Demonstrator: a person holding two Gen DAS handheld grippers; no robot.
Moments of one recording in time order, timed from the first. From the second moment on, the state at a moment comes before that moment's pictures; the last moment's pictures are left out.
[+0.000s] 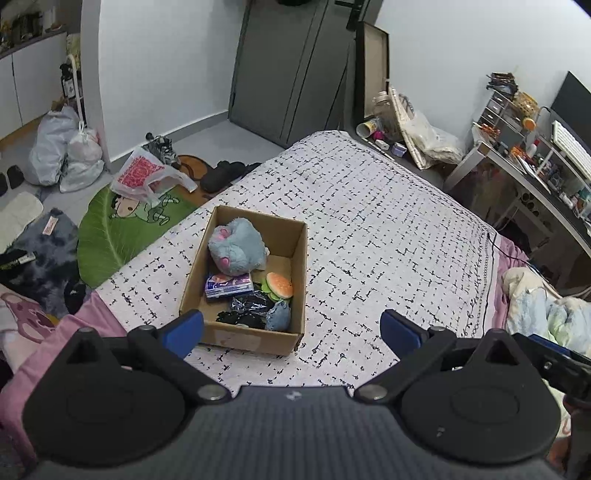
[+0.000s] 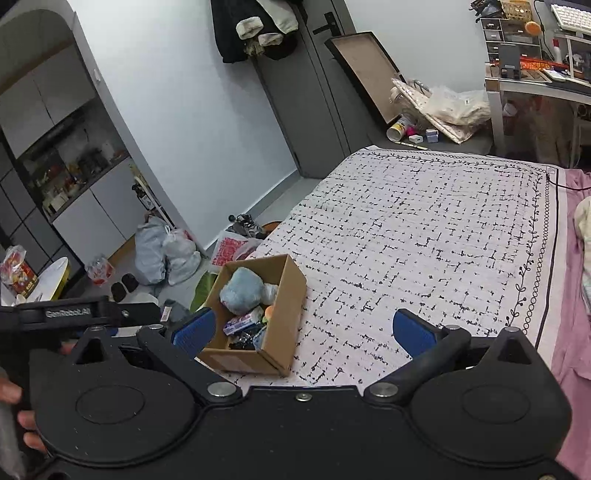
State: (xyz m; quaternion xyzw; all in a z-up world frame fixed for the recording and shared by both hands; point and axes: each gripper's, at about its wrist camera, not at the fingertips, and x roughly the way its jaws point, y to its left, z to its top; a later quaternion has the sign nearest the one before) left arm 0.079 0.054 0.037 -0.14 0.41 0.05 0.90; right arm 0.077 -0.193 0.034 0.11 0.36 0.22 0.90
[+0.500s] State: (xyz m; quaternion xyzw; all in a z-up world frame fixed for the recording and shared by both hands) left arm 0.055 0.046 0.044 -0.11 0.41 0.04 0.90; right arm 0.064 -0.187 0.036 0.08 0.37 0.22 0.90
